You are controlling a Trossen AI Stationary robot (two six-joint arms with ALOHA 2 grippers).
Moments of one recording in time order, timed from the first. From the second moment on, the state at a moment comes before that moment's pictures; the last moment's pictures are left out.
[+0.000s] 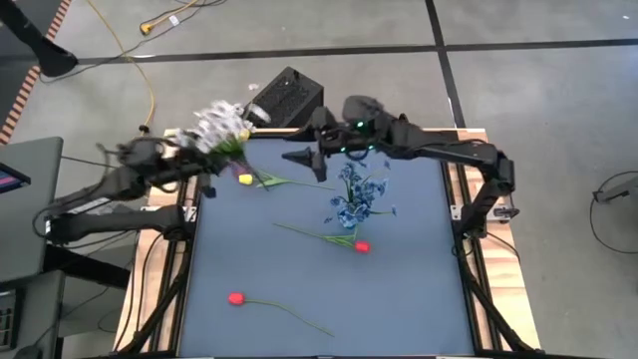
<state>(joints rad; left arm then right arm) 0.33 0.59 0.82 -0.13 0.03 -0.19 -0.21 1.73 1.80 -0.18 -0.24 0.16</state>
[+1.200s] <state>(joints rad) 0.33 0.25 0.81 -0.57 -0.85 -0.26 -0.29 1.64 1.80 -0.31 -0.23 0.12</state>
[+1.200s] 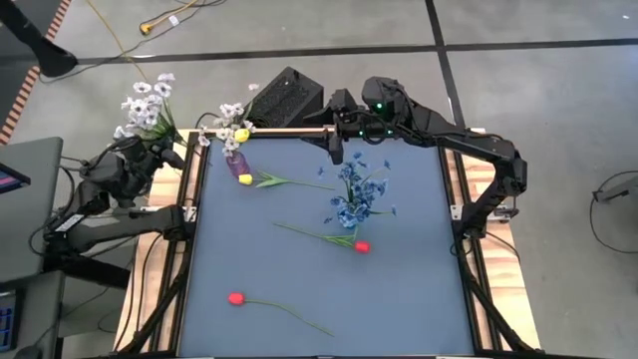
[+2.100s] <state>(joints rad) 0.80 0.52 0.78 -0.36 -0.35 -0.18 -0.29 1.64 1.80 -0.31 -0.24 0.13</state>
